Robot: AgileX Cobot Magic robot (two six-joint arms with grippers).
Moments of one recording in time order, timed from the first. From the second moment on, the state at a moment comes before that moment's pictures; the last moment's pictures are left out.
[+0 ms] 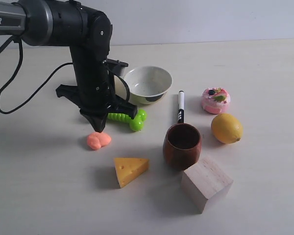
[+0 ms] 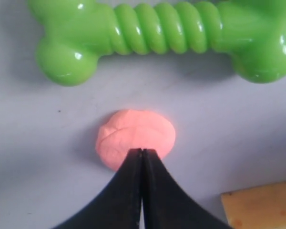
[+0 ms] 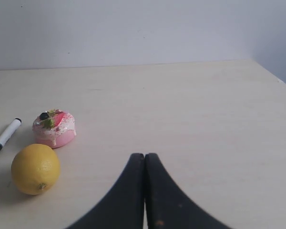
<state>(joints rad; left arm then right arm) -0.61 2.14 -1.56 0.00 1.13 -0.21 -0.08 0.01 0.00 0.00 0.34 -0.01</state>
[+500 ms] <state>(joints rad) -0.58 2.16 -1.50 0.01 1.08 -0.20 -0.08 0.01 0.00 0.00 0.34 -0.01</state>
